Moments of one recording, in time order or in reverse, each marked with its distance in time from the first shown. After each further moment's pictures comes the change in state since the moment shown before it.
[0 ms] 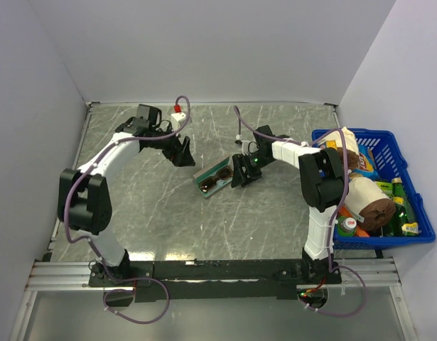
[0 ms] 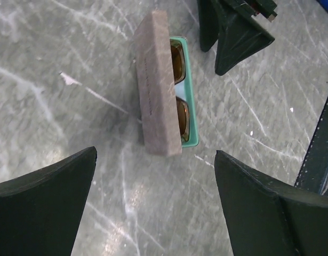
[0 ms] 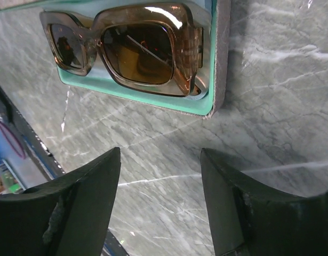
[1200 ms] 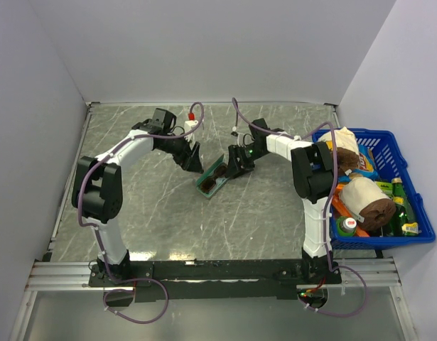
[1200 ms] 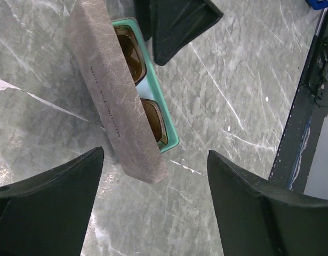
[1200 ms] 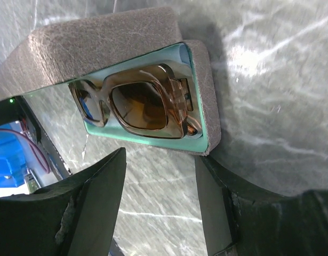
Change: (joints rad) left arm -0.078 0.169 0.085 -0.075 0.067 -0.011; right arm -0.003 0.150 0.181 0.017 -0.084 0.079
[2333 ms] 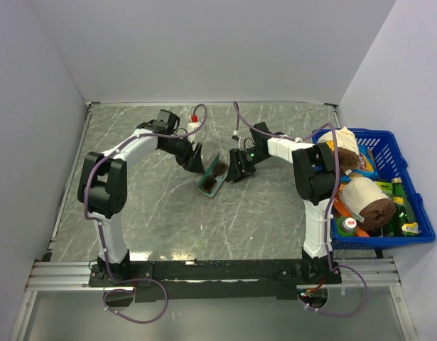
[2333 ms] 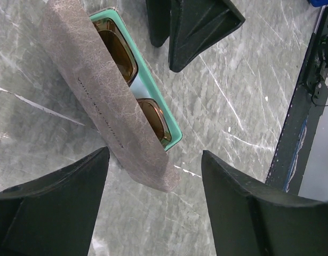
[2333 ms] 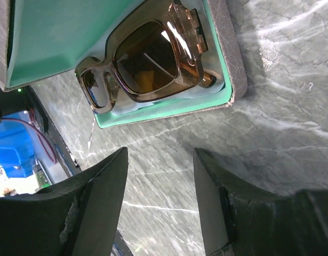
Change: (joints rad) left arm -0.011 0.066 0.034 -0.017 0.014 -0.004; right arm -0.001 -0.031 -0.071 0.019 -0.042 -0.002
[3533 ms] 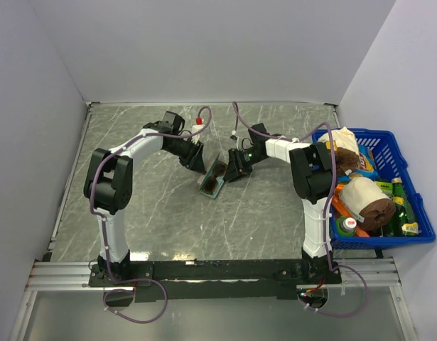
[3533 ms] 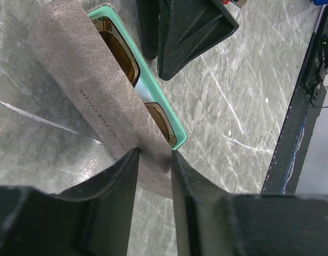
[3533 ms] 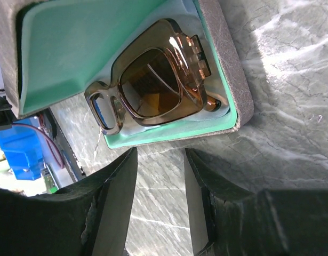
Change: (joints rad) left arm -0.023 0.066 0.035 -0.005 -0.001 -0.023; right arm 0.015 0.029 -0.003 0.078 -0.040 0.054
